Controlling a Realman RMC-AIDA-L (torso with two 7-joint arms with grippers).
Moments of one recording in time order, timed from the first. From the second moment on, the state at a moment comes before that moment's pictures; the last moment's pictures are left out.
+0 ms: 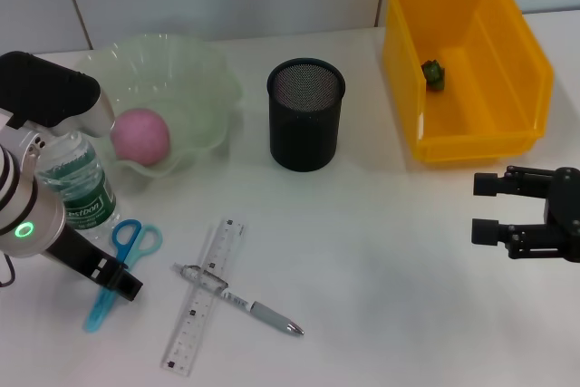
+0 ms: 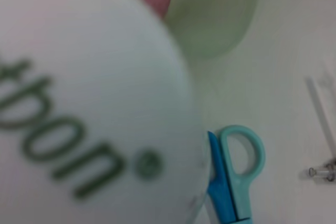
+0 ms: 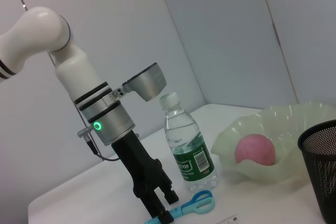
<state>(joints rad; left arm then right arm) -0.57 -2.08 1.53 1.27 2.73 1.53 -2.84 0.35 1.95 -0.64 -0.70 -1.90 -1.86 1.44</state>
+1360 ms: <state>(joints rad) -0.61 -2.08 1.53 1.23 2.74 1.59 -2.85 0.36 1.96 -0.64 -0.70 -1.91 -1.86 1.44</state>
